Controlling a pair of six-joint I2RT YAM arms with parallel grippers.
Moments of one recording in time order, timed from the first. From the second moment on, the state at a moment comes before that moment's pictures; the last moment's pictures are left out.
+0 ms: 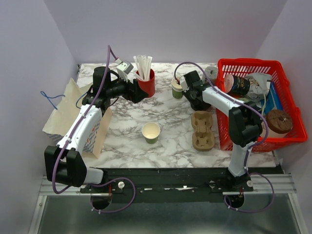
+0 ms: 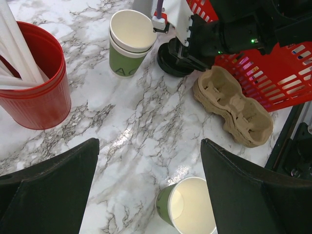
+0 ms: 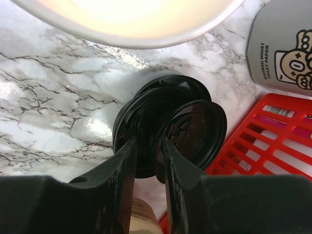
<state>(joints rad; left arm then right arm) -0.20 1.35 1.16 -0.17 0.74 -0.09 0.42 1.93 1.47 -0.55 0.24 -0.37</state>
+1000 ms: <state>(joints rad) -0.20 1.35 1.16 -0.17 0.73 -0.07 0.40 1.90 1.48 -0.58 0.26 -0.36</state>
